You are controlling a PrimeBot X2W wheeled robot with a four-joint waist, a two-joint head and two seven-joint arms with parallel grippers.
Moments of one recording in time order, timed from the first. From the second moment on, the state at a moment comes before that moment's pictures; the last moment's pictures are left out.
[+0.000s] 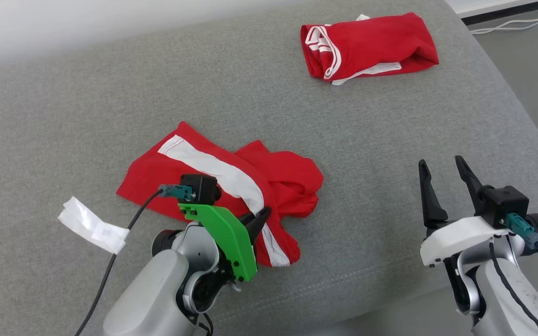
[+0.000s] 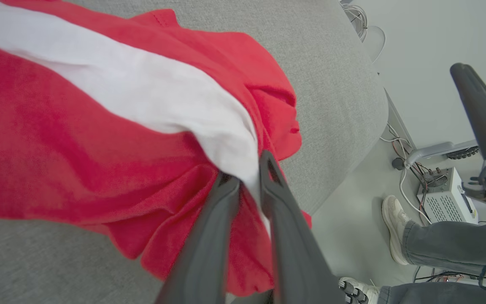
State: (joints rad) left arm -0.39 0.04 -0.62 0.32 -0.88 -0.03 0.33; right arm -0.11 -0.16 0.23 0.19 0.21 -0.12 -0.19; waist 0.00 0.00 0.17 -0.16
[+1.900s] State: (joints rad) left arm -0.04 0.34 -0.35 0.15 -0.56 0.12 -0.22; right arm 0.12 -0.13 0.34 0.15 0.19 -0.10 -0.15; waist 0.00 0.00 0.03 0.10
